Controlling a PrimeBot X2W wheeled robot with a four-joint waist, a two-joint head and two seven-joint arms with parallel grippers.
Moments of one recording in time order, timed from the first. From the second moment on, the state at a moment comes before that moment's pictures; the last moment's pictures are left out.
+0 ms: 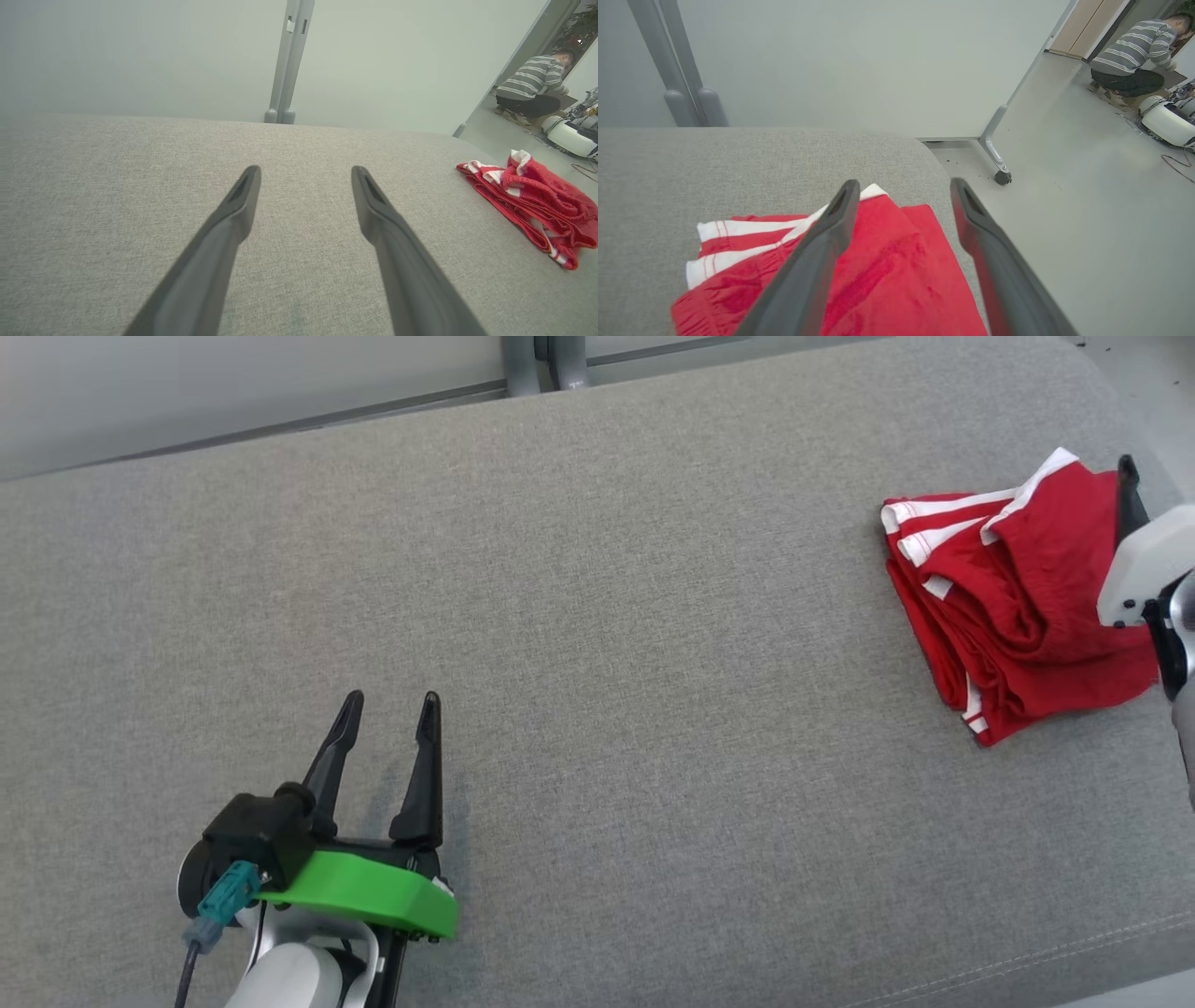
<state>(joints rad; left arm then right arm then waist) -0.16 0.28 -0.46 0.00 -0.56 0.17 -0.20 -0.96 -0.37 -0.15 1.18 -0.09 0.13 -0.22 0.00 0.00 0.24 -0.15</state>
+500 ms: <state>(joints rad) -0.11 0.28 -0.35 0.05 -0.64 0.18 -0.24 -0.85 -0.27 0.07 0.93 0.13 0.13 -0.26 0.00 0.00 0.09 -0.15</state>
